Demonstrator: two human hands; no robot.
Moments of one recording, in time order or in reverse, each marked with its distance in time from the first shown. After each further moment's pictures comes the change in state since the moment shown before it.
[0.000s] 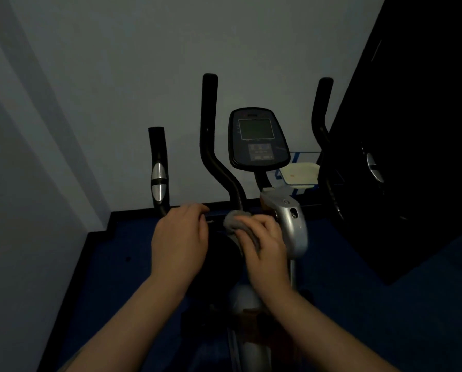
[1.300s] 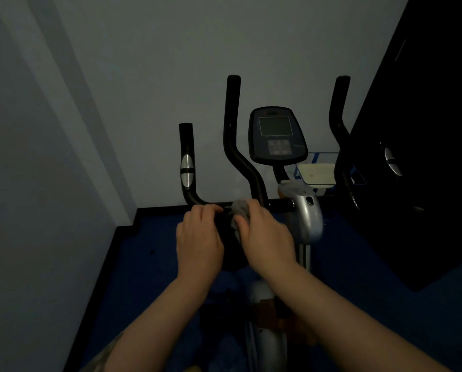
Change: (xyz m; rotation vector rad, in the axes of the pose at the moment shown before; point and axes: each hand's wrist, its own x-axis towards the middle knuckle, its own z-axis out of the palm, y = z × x) left_hand -0.047 -0.008 0.005 0.041 0.077 -0.054; right_hand 0.000 -0.060 0.003 -0.482 -0.331 0.176
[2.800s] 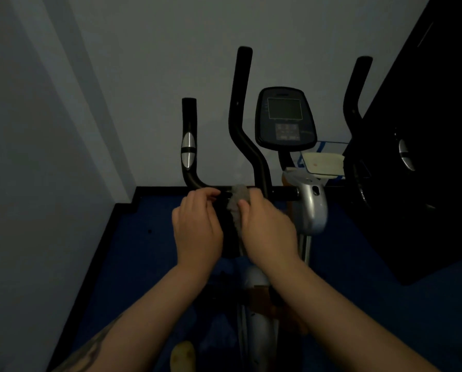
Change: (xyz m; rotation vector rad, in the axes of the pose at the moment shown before) left_hand -0.005 0.001 0.012 -0.240 0.181 -0.084; right_hand 0.000 0.000 0.001 -0.102 -0.030 -0.040
